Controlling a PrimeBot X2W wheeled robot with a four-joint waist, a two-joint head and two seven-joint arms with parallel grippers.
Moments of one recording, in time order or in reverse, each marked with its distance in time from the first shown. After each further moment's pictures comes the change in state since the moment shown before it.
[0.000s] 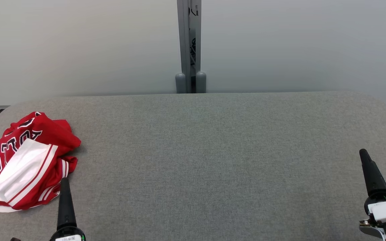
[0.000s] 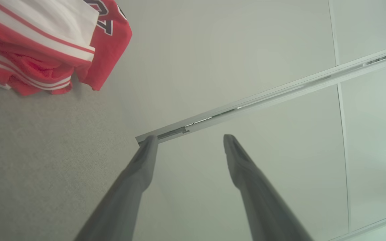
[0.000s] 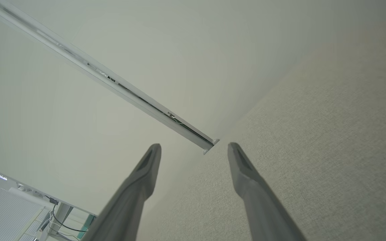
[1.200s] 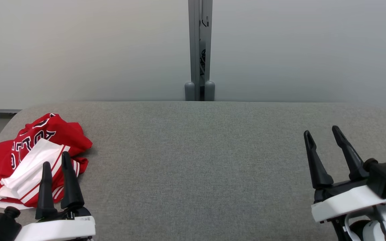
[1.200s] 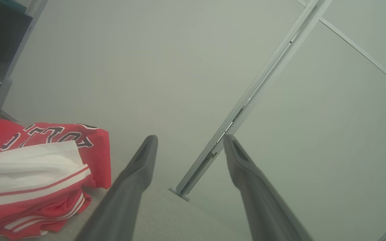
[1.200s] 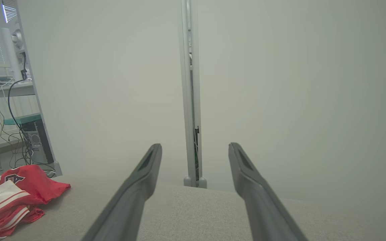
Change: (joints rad) left arm -0.055 0.001 0.062 -0.117 0.626 0.175 0.000; right arm -0.048 -0.031 0.283 -0.166 -0.799 0.001 -0.217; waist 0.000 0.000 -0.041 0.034
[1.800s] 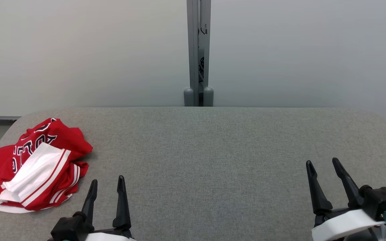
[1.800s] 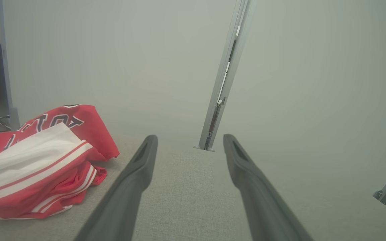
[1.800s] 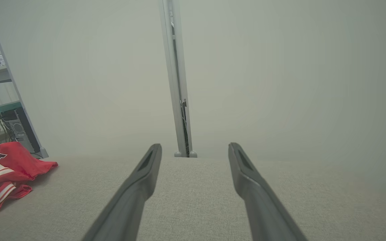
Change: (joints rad) left arm 0.022 -0.001 -0.204 0.123 0.370 0.123 0.000; right arm 0.092 0.016 -0.021 0.137 -0.017 0.001 -0.085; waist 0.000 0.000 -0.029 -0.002
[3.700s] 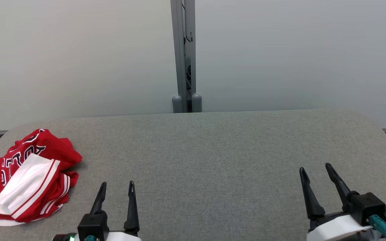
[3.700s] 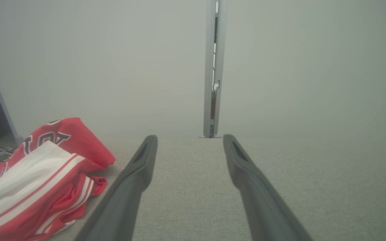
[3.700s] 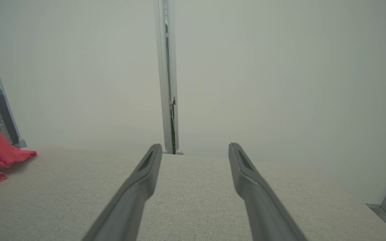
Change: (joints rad) left arm -0.050 0.001 -0.061 0.139 0.181 0.071 0.000; right arm -0.039 -0.005 0.024 0.167 -0.088 0.001 -0.123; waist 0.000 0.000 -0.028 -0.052
